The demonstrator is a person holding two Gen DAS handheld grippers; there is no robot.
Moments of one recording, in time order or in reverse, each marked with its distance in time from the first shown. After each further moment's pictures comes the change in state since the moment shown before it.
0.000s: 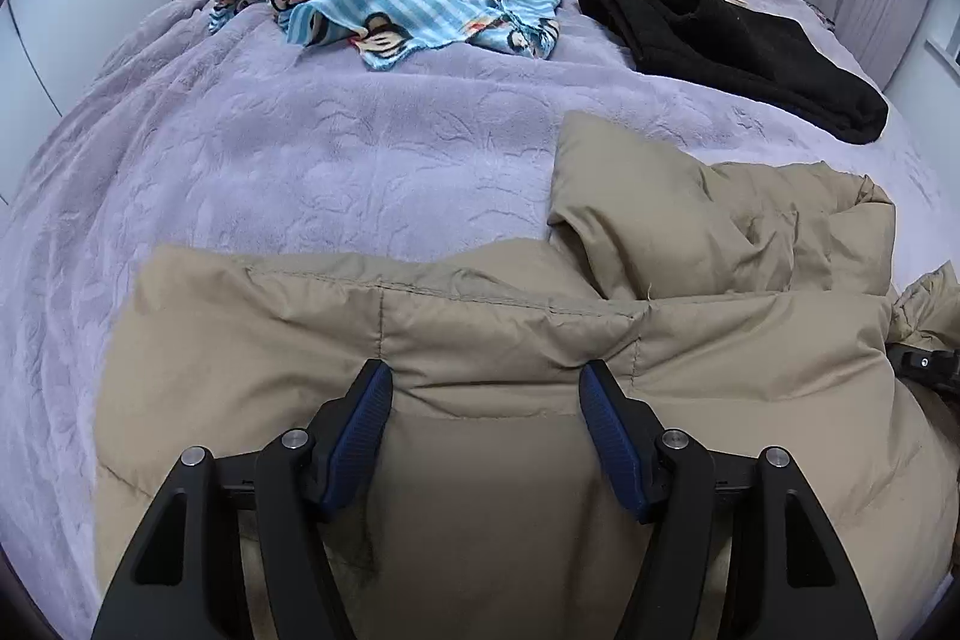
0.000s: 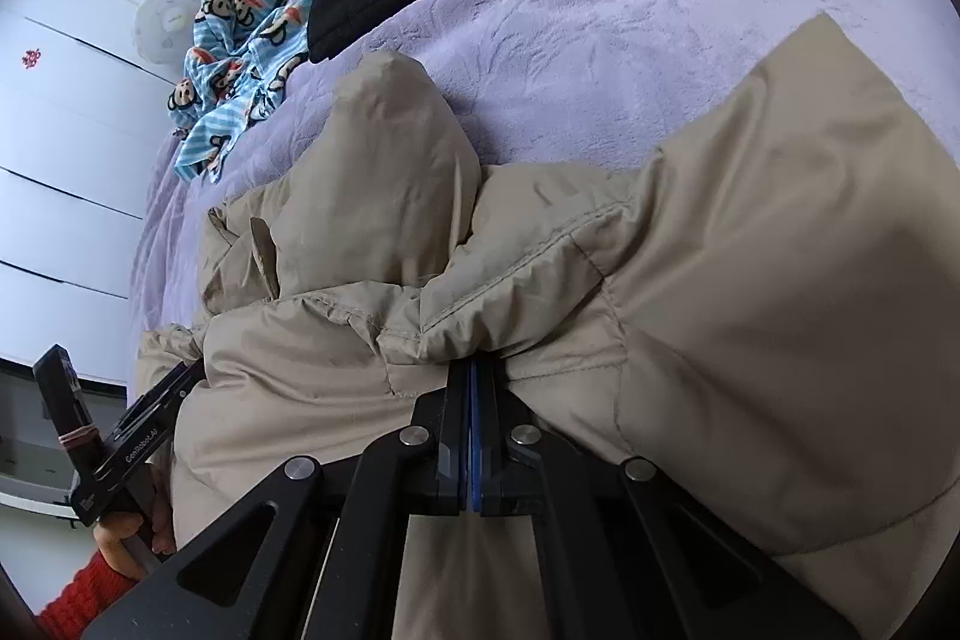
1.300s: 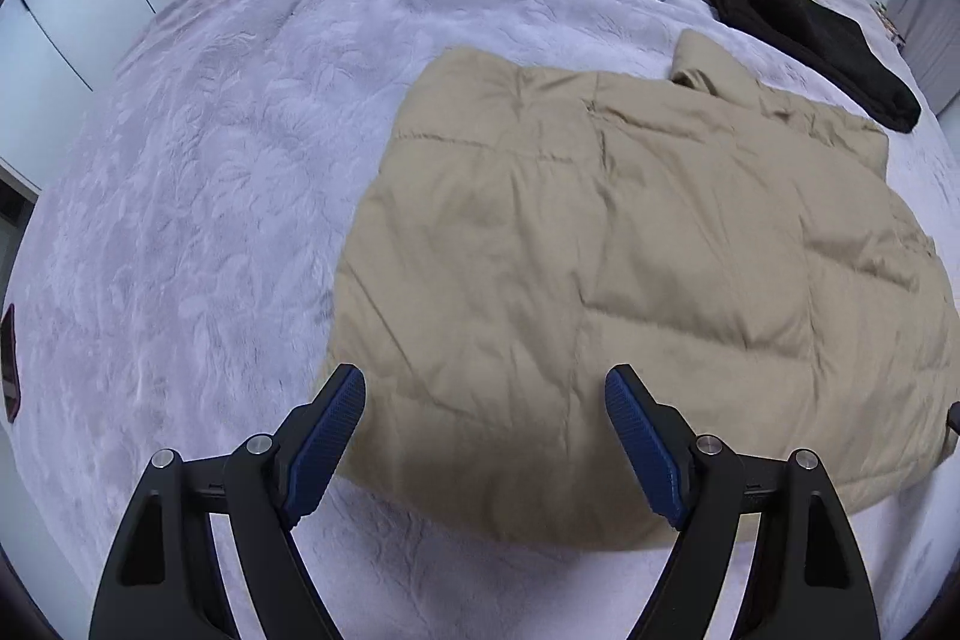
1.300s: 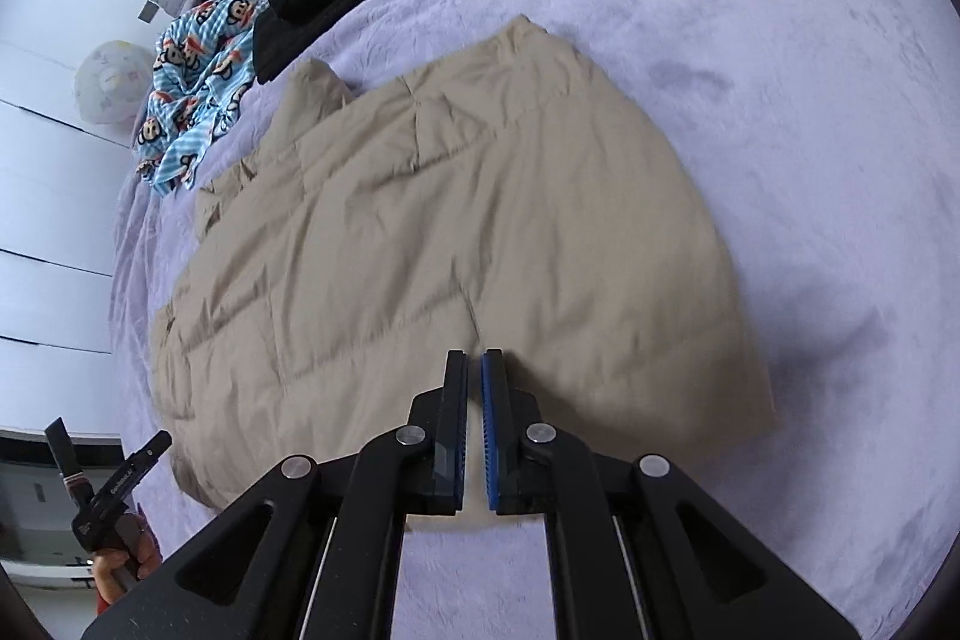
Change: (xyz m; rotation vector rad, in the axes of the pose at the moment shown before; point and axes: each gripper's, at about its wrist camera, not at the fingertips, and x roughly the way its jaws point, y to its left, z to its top) left arm -0.109 0.059 -0.114 -0.166 0.181 0.102; right arm -0.122 -0.021 -0.128 0.198 -0.045 -0.142
